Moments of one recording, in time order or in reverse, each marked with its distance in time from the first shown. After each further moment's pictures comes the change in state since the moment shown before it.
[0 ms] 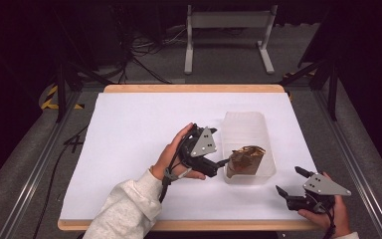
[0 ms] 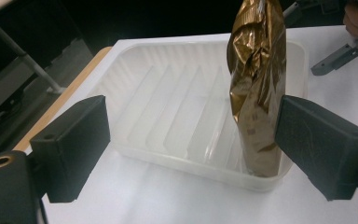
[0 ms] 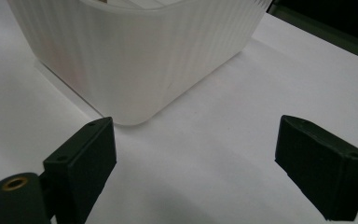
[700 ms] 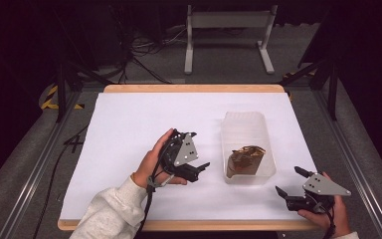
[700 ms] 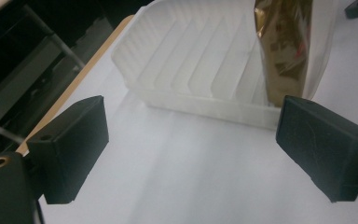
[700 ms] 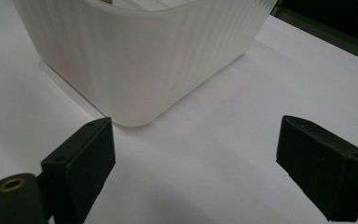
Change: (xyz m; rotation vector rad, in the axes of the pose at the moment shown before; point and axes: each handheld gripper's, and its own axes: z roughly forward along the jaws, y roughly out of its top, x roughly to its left) left arm -0.002 -0.035 -0.030 0.093 0.093 0.028; right arm 0.001 0.000 0.001 -0.004 0.010 -0.006
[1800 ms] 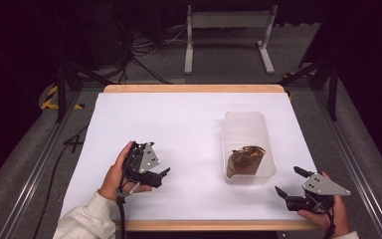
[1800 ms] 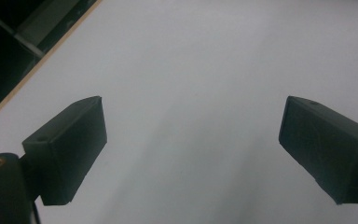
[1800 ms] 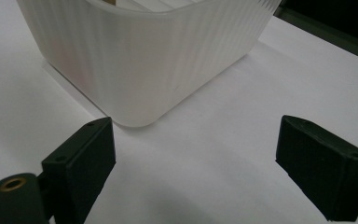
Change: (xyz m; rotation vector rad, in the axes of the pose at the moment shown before) left arm 0.014 -0.099 -0.037 0.195 0.151 -0.122; right arm 0.000 0.000 0.000 -0.002 0.010 -0.003
